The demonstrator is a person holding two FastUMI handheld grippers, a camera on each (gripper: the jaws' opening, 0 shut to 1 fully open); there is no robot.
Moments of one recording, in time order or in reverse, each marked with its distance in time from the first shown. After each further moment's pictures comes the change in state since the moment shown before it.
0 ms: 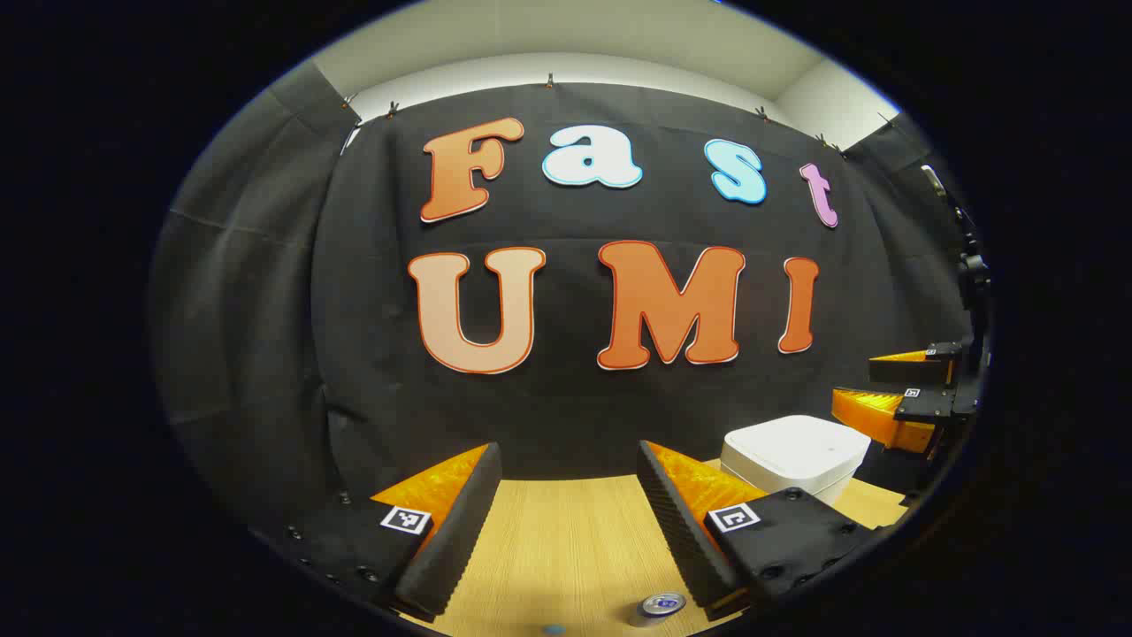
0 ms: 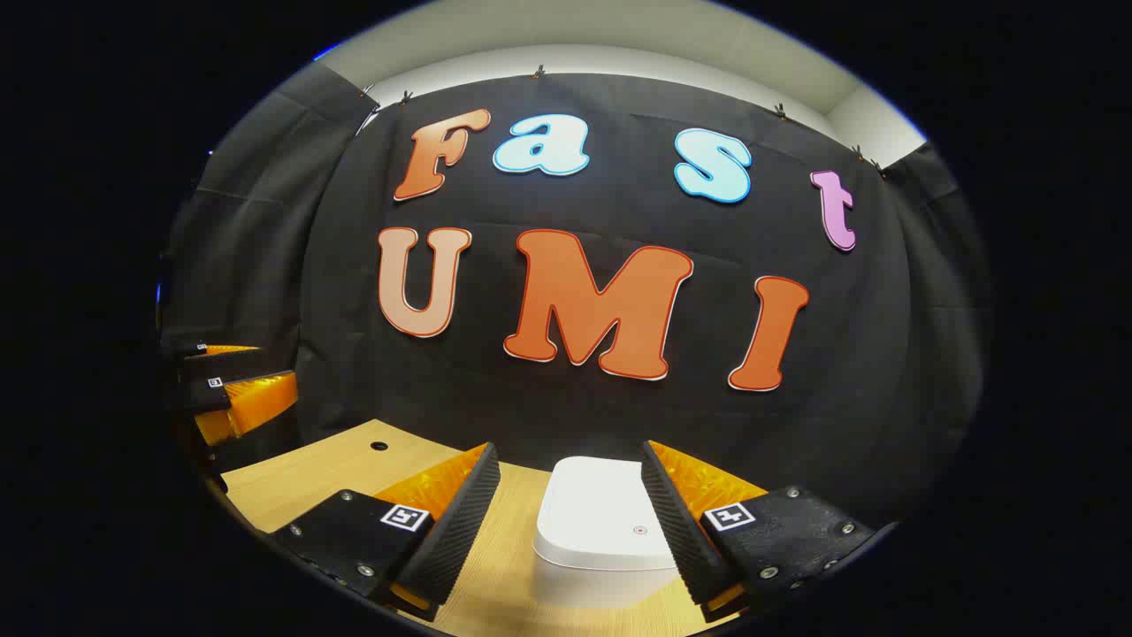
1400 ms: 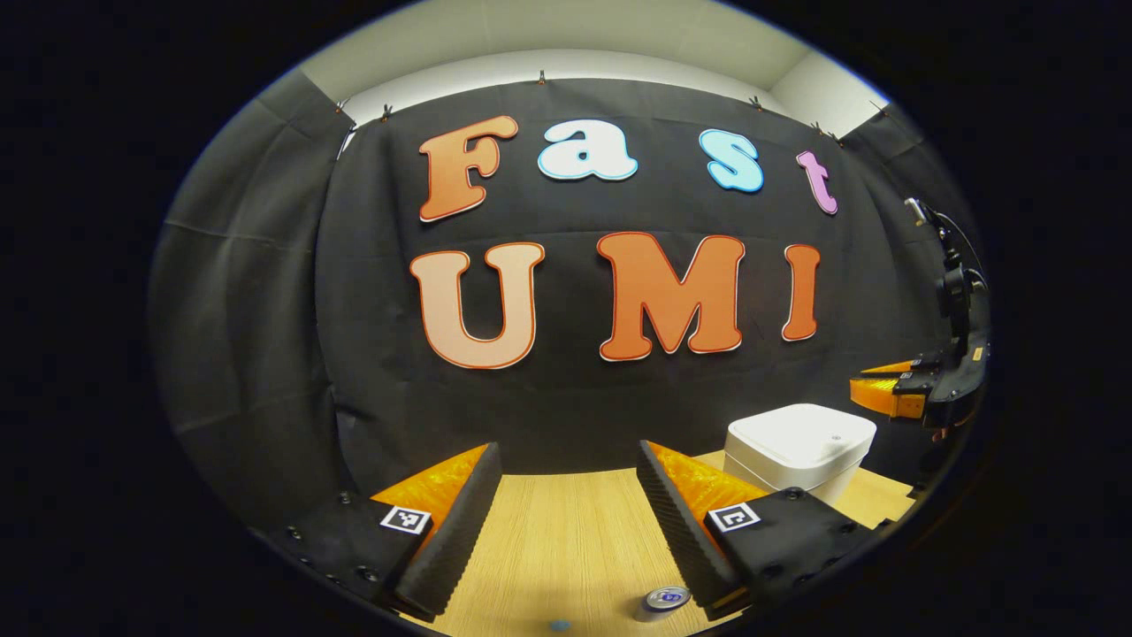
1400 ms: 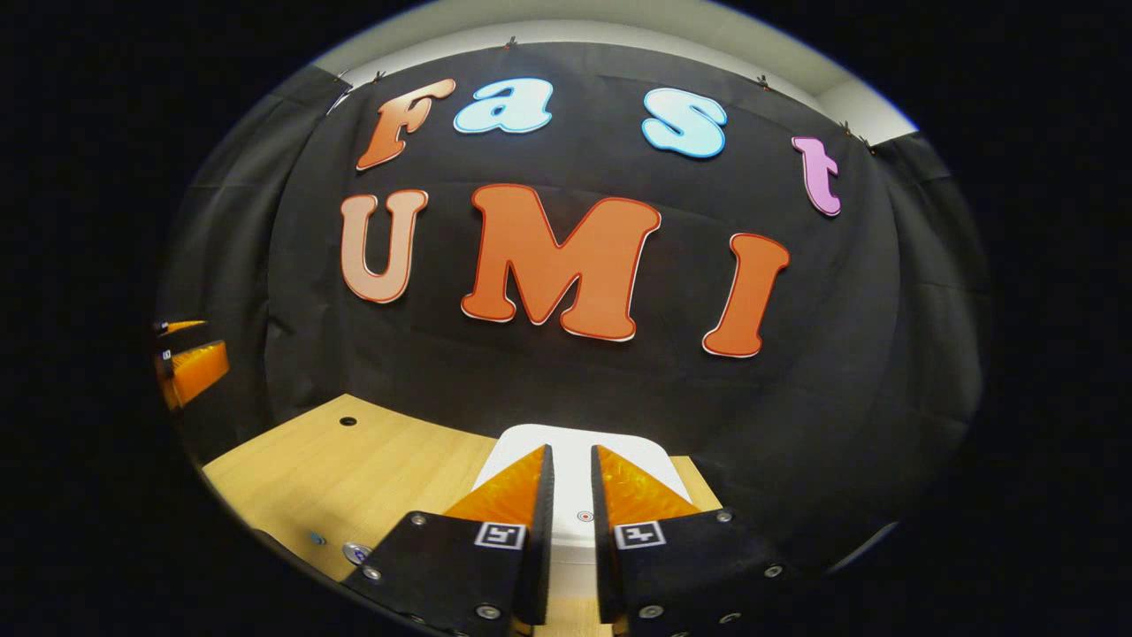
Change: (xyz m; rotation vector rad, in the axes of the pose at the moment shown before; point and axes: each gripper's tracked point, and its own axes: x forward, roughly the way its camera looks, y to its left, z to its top) left arm -0.005 -0.003 -0.003 0.028 0.011 0.028; right arm 0.031 -0.054 -0.051 0.004 0.131 -0.054
